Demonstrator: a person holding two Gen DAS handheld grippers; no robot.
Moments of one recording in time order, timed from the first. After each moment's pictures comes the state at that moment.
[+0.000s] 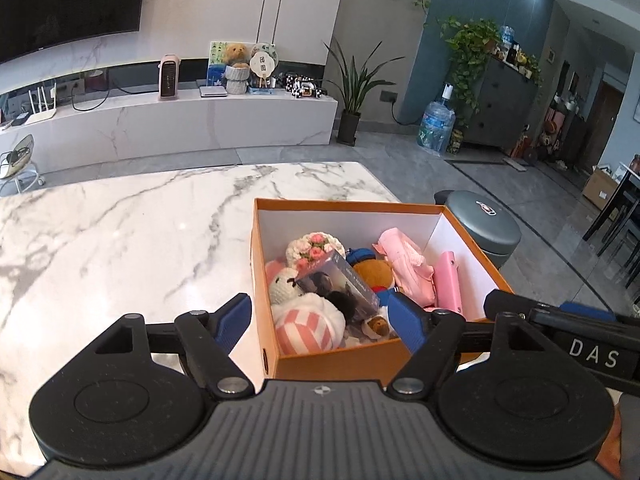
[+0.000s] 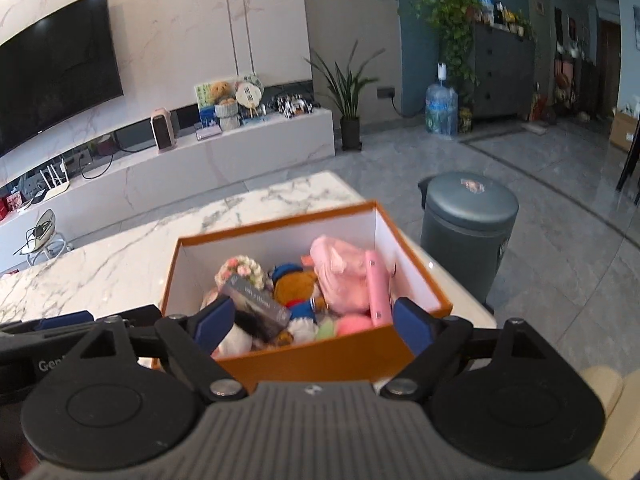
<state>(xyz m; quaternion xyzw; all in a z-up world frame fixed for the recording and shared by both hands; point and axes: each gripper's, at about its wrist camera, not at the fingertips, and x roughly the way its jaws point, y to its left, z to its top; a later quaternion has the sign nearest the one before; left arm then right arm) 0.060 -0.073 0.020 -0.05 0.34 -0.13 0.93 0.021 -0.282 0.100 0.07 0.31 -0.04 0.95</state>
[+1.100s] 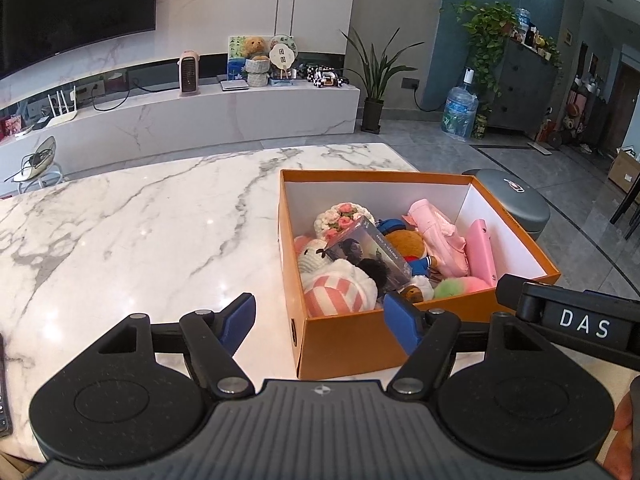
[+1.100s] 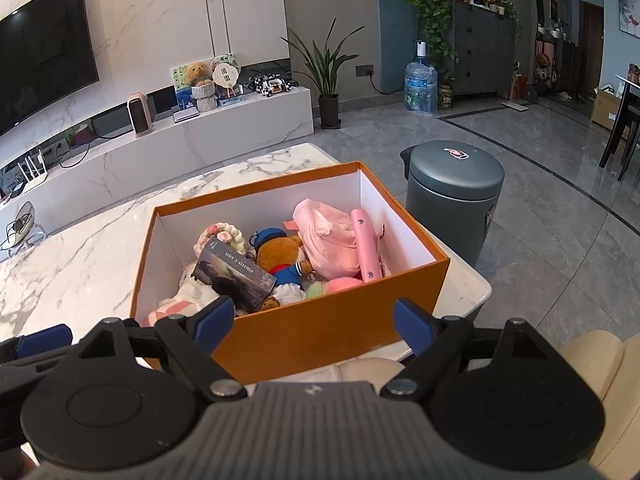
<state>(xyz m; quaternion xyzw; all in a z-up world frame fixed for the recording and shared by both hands) 0.046 -0.073 0.000 -0.01 0.35 -0.09 0.93 0.021 -0.273 0.069 0.07 0.33 -0.07 0.94</state>
